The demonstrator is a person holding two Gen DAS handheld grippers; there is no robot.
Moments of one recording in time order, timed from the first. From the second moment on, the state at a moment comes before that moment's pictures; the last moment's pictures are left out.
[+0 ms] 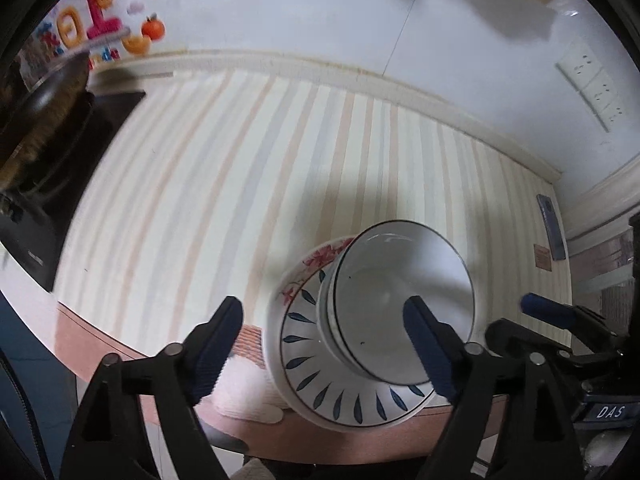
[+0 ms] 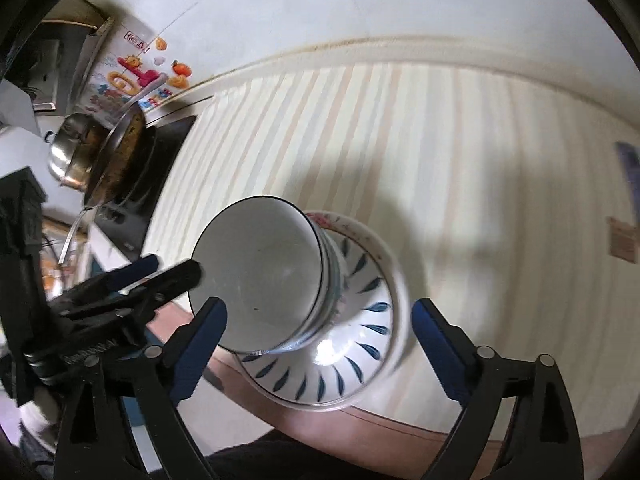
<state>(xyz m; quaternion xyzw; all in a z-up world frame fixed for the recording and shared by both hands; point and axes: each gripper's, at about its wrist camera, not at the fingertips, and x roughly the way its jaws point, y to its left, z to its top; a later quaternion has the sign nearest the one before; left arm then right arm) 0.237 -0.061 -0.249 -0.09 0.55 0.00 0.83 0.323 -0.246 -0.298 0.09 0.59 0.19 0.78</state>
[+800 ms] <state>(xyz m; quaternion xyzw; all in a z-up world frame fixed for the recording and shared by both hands) 0.051 -0.055 -0.098 -0.02 0.40 -0.06 0.92 0.064 -0.229 -0.111 0.10 0.41 0.06 0.90</state>
